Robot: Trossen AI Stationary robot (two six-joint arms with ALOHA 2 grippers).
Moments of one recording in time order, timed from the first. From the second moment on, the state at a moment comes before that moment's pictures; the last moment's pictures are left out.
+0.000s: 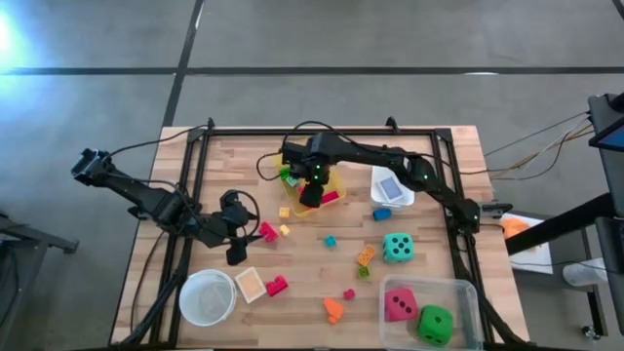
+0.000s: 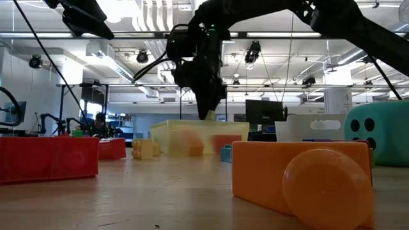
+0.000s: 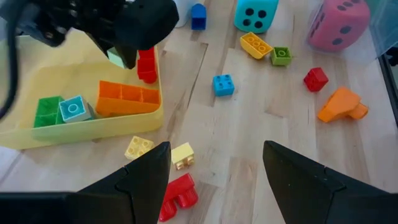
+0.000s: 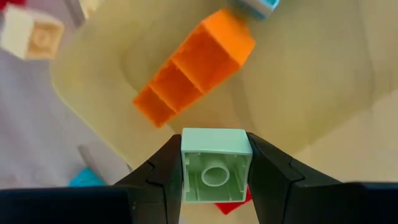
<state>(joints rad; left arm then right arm) -0.46 1.04 0.88 -0.66 -0.48 -0.53 -0.24 2.41 2.30 -1.37 -0.11 0.09</state>
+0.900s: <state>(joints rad) -0.46 1.04 0.88 -0.66 -0.48 -0.53 -0.19 2.41 2.08 -1.16 -0.07 -0.21</state>
